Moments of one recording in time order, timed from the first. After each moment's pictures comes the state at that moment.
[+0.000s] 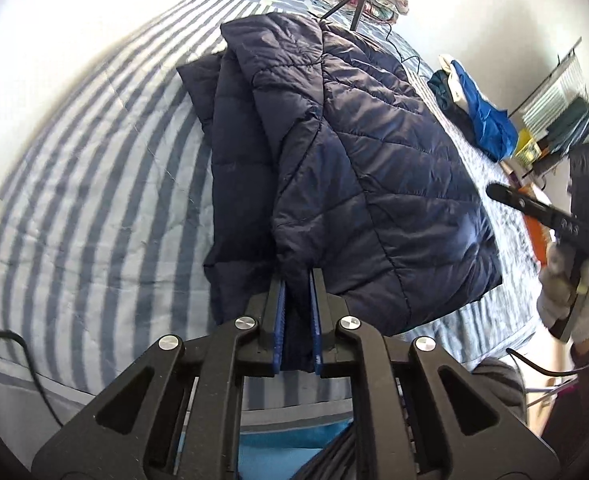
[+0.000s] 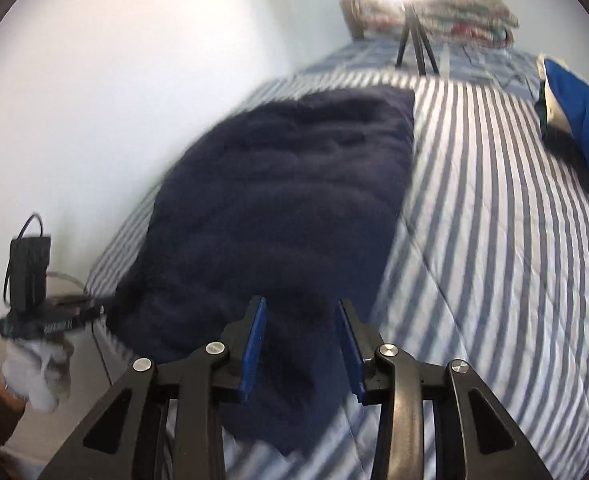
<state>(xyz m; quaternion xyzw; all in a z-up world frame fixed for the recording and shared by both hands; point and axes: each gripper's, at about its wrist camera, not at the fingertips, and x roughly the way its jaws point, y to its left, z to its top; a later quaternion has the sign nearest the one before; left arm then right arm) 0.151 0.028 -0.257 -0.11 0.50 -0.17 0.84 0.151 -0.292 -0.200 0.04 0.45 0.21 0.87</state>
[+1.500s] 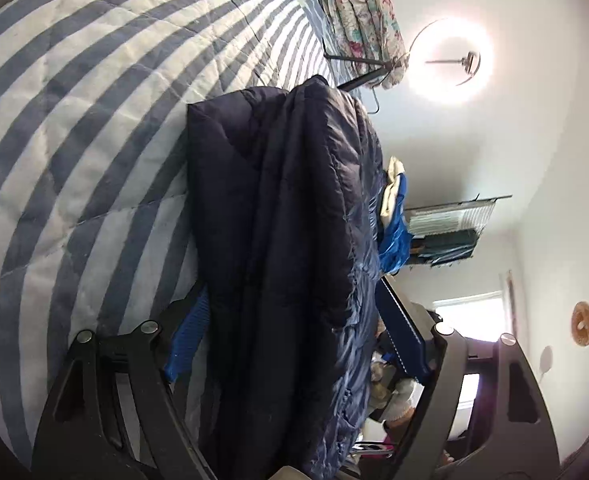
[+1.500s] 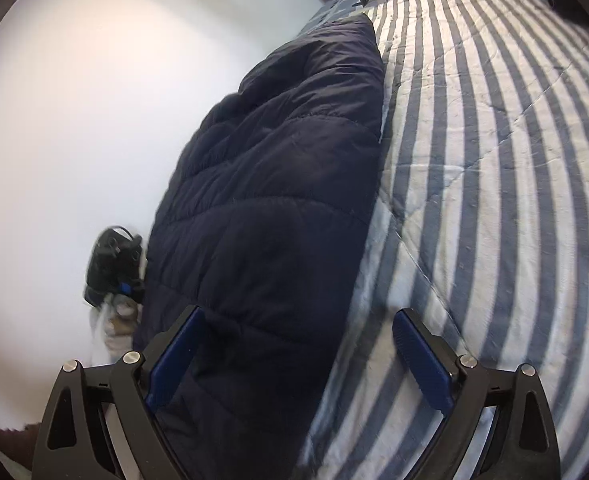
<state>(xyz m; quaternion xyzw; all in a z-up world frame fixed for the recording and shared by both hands) 0.319 0.107 -0.318 -0.45 0.49 -0.29 0.69 0.225 -0.362 -0.281 0.29 0.49 0.29 0.78</state>
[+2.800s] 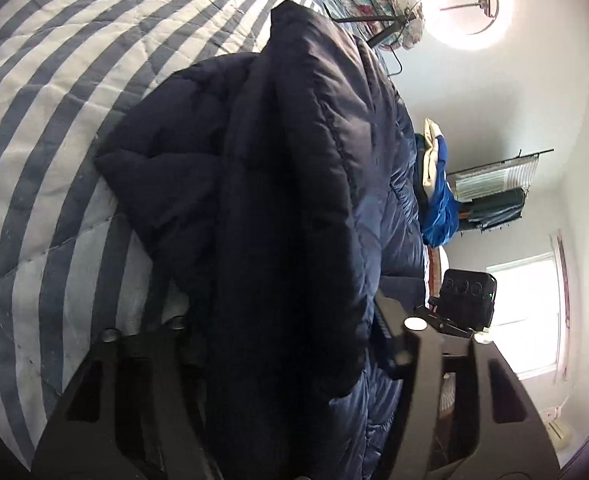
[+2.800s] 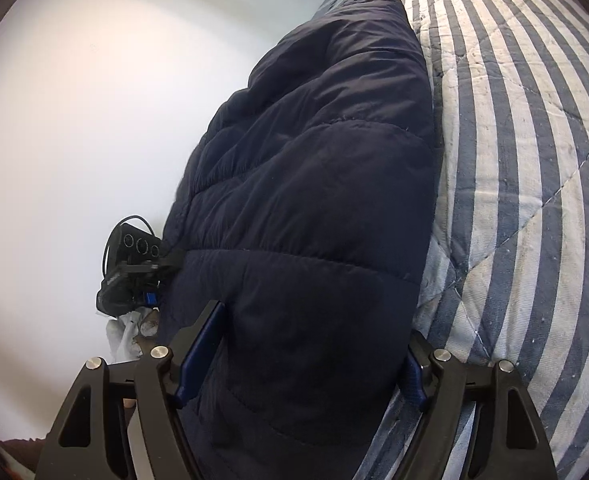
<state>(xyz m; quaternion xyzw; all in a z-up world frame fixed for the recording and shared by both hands) 0.368 0.031 -0.301 -0.35 0.54 -0.27 0.72 0.299 -0.300 -0.284 0.30 0.50 0.32 0.75</state>
